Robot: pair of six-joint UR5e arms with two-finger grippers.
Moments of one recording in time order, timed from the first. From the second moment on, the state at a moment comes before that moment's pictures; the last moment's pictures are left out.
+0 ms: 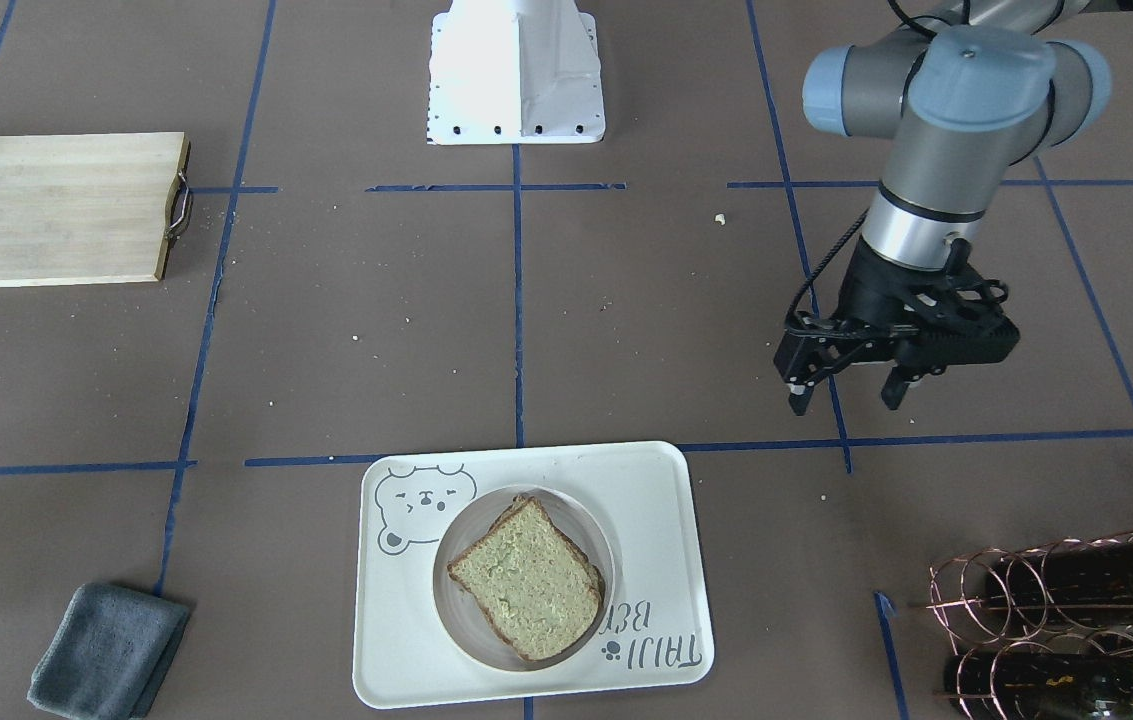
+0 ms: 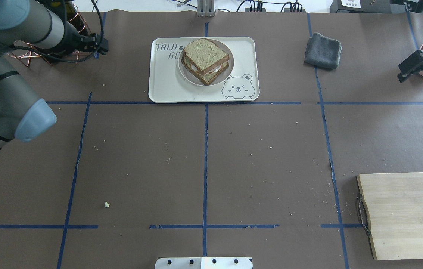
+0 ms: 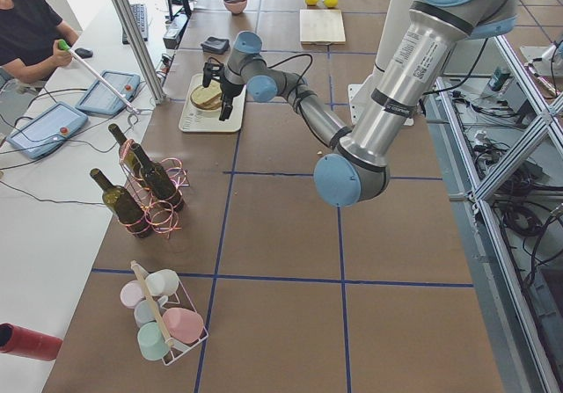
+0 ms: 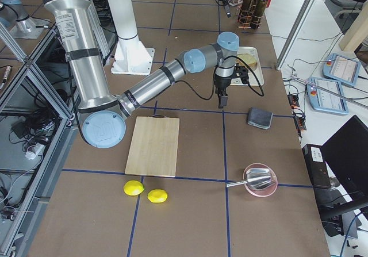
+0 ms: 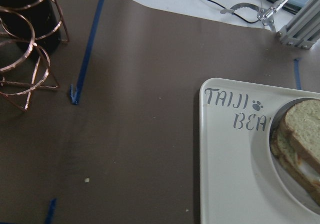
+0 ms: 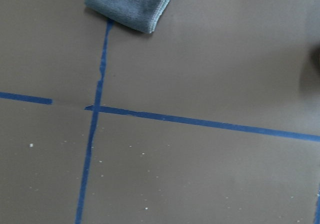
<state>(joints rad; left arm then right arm) -0.96 -2.05 -1.78 -1.73 -1.85 -0.90 1.26 -1.33 1.89 -1.84 2.23 0.27</state>
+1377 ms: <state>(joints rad) -1.32 -1.80 -1.70 -1.82 -2.14 -0.31 1.46 -1.41 1.72 -1.81 2.31 -0.03</state>
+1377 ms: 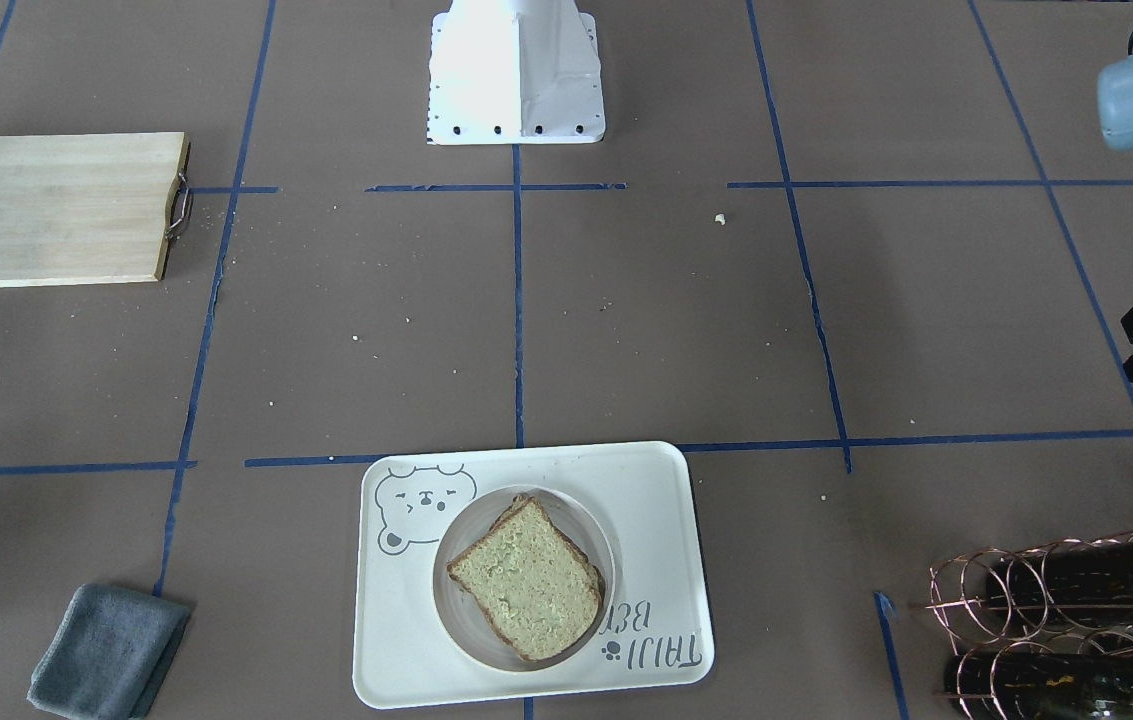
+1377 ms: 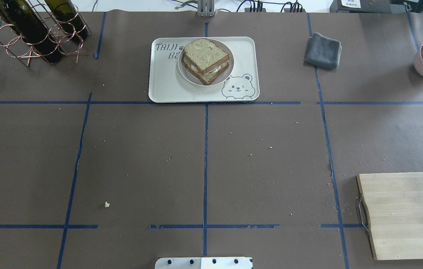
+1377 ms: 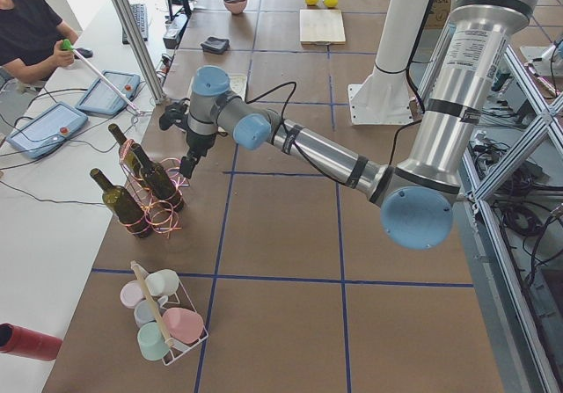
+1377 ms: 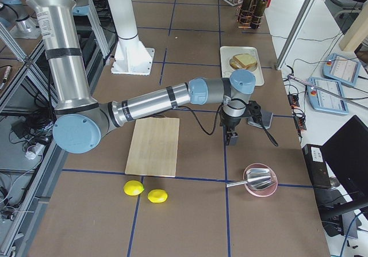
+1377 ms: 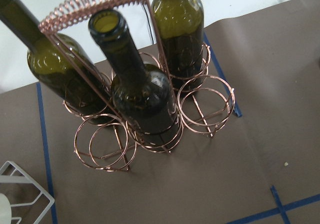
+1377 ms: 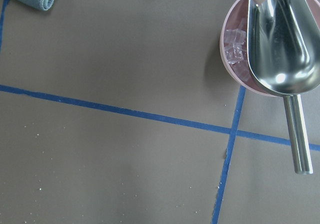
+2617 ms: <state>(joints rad) -1.57 -1.62 -1.60 -1.58 -2.34 0.03 1.52 -1.48 1.70 -1.81 2.40 -0.03</state>
